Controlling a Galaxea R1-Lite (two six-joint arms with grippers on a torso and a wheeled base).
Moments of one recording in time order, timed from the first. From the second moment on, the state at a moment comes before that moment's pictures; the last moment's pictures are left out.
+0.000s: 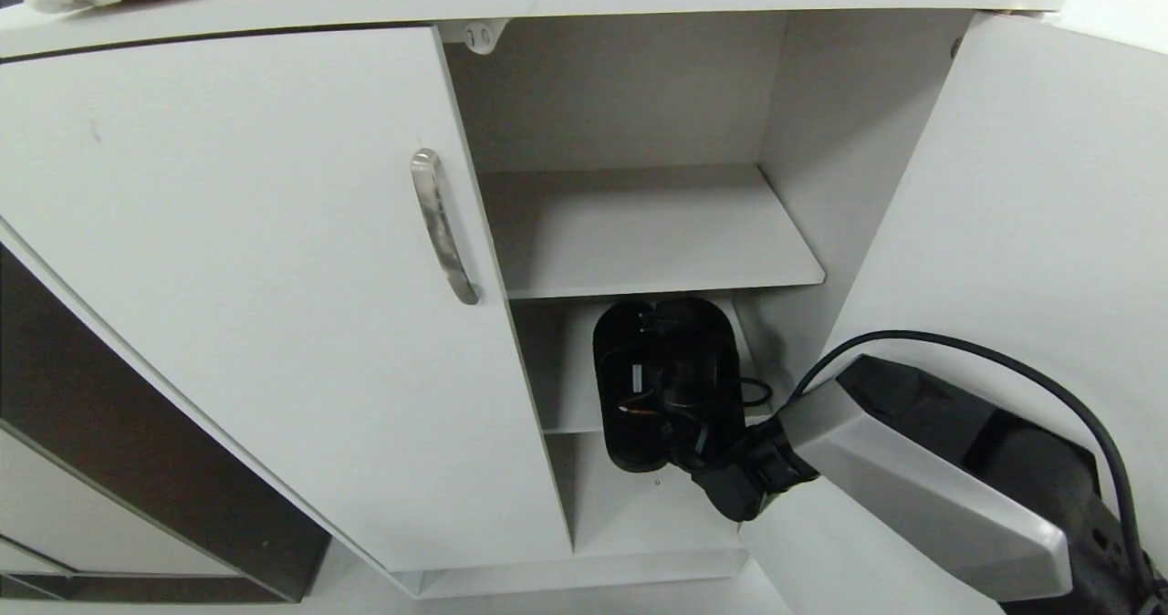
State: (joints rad) left arm 0.00 0.00 0.00 0.00 -0.02 0.01; right arm 0.71 2.53 -1.53 -0.96 -0.66 0.04
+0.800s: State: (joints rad) left arm 0.00 0.00 0.00 0.00 -0.02 0.01; right arm 0.67 2.63 -1.76 -0.83 -0.67 0.05
